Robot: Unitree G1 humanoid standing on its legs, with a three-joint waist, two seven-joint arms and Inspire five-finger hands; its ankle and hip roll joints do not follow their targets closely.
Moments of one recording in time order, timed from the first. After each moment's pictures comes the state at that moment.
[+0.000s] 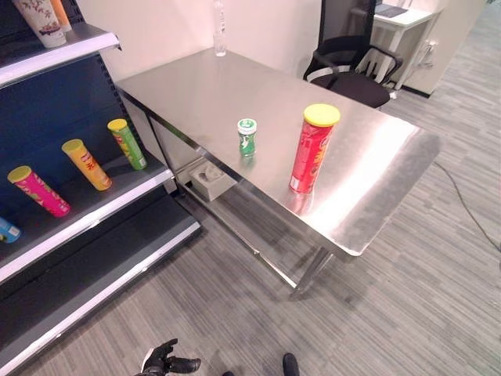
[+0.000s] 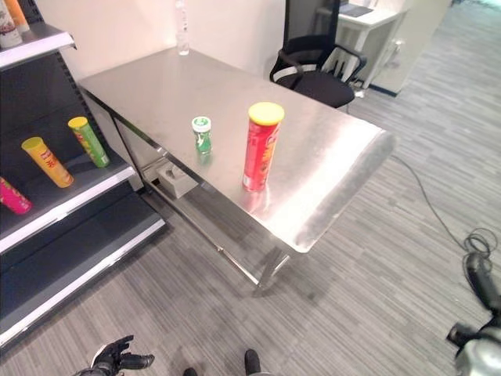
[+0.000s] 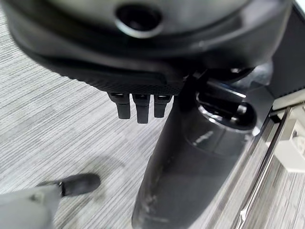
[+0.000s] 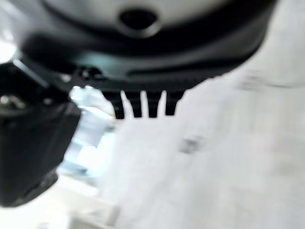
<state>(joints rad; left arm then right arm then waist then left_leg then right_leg) 0.04 0.23 -0.08 1.12 -0.18 -0.07 0.07 0.05 -0.87 -0.51 0.61 0.39 -0.09 -0.27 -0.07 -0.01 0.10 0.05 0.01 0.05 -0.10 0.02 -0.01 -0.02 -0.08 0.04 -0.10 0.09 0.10</state>
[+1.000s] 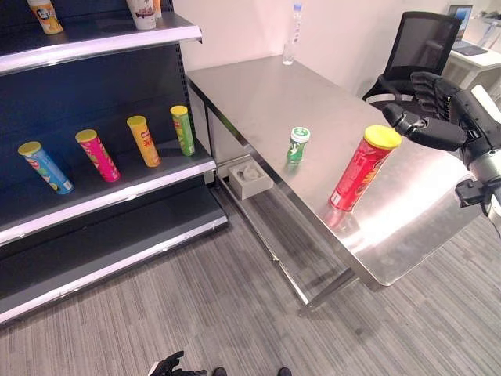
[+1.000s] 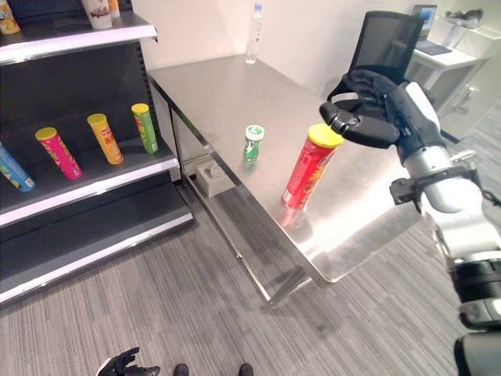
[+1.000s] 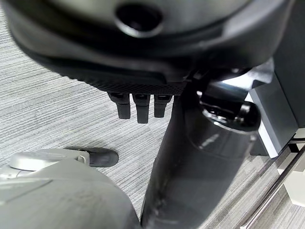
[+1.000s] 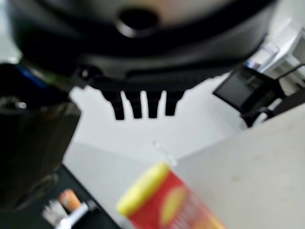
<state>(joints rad) 0.13 0.23 -0.10 1.08 -0.20 -0.11 0.05 -0.55 -1.17 0.22 0.35 0.44 -0.19 0.04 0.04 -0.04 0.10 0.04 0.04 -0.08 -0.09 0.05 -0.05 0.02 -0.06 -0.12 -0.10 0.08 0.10</state>
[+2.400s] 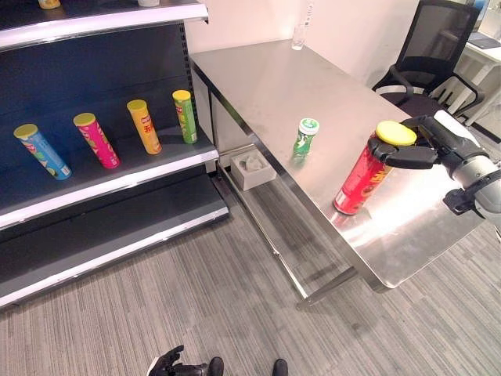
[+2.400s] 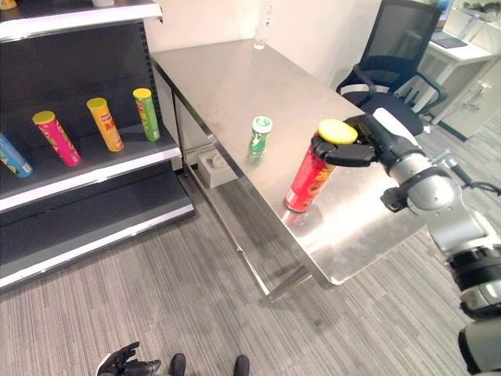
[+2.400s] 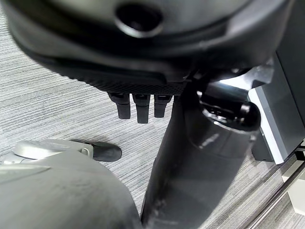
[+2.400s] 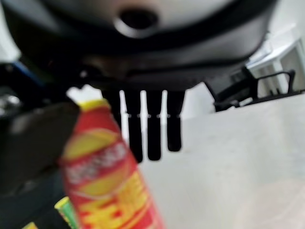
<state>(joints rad) 0.12 0.22 -0.10 1.07 -0.23 -0.12 0.05 -0.69 -1.18 0.45 0.46 0.28 -0.14 0.08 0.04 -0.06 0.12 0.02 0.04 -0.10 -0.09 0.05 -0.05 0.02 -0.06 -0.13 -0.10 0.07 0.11</state>
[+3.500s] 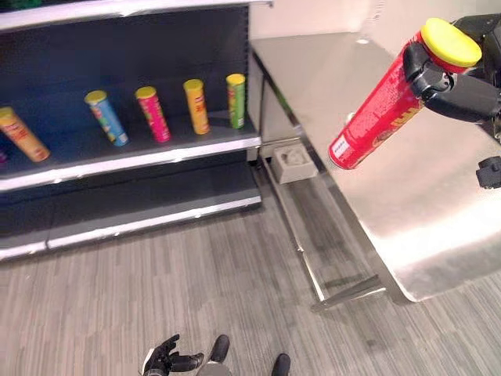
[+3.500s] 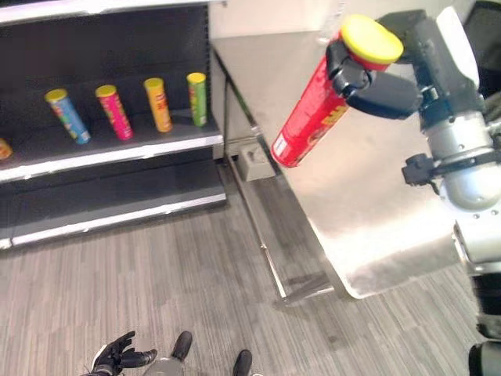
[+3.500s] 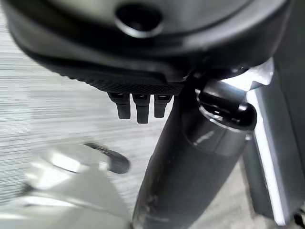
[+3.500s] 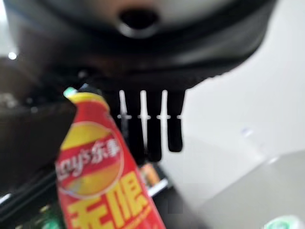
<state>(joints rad) 0.14 0.22 -0.02 1.01 -0.24 -0.11 0.05 -0.47 -1.17 -0.03 0.02 0.28 -0.23 -0.05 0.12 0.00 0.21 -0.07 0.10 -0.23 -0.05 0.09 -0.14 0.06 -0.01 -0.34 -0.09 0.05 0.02</state>
